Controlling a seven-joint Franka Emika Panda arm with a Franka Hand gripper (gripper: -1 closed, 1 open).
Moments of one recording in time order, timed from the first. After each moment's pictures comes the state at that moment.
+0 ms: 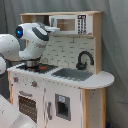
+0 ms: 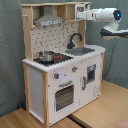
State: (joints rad) arm -0.59 -0.65 0.73 -2.14 -0.61 3.14 -1.26
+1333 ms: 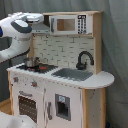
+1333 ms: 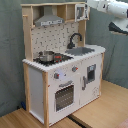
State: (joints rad) arm -0.58 -0.93 0.66 -2.14 -0.61 3.16 -1.16
